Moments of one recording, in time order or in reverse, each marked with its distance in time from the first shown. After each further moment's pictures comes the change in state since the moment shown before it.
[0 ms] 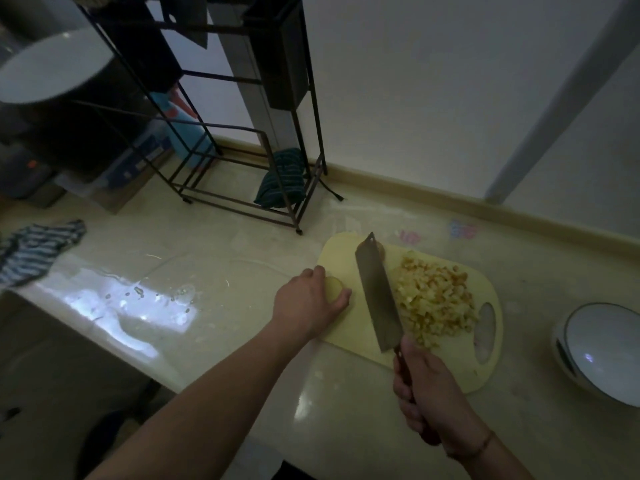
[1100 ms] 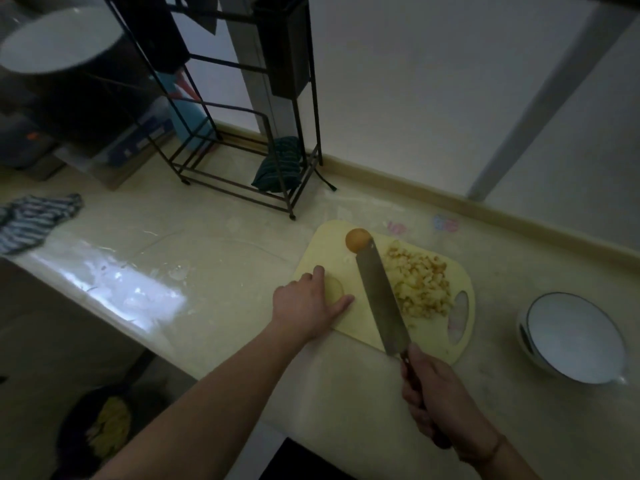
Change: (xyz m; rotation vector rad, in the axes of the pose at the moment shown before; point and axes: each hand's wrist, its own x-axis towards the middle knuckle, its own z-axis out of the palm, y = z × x) left_hand -0.036 0.017 0.011 0.114 -0.091 -0.012; right_hand -0.037 0.012 -0.040 -0.077 -0.023 0.021
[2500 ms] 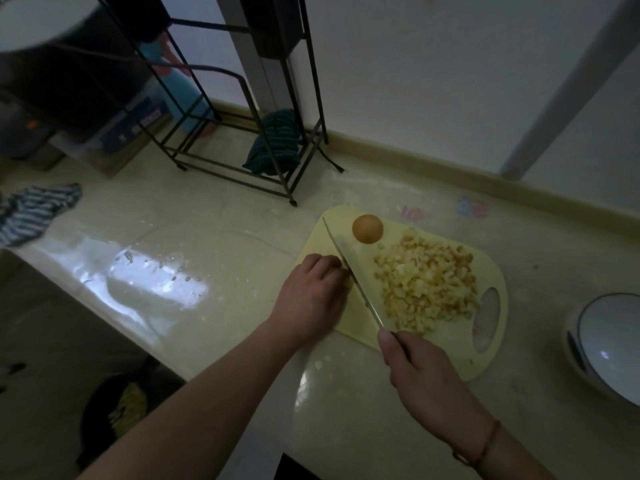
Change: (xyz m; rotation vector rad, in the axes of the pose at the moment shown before) left_hand 0.020 -0.011 0.033 -0.203 0.417 0.514; right_hand 0.037 -0.016 0.017 -0.572 0.089 -0.367
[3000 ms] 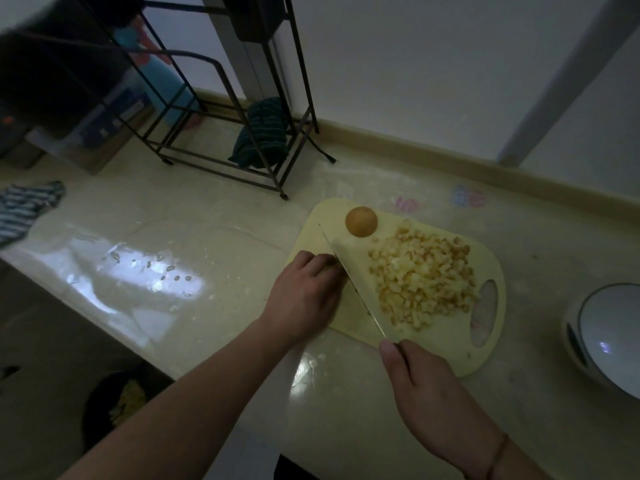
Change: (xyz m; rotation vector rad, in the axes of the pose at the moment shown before) left_hand 0.000 -0.004 0.004 -0.003 0.021 0.045; right_hand -0.012 0.009 -0.002 -0.156 0.007 -0.085
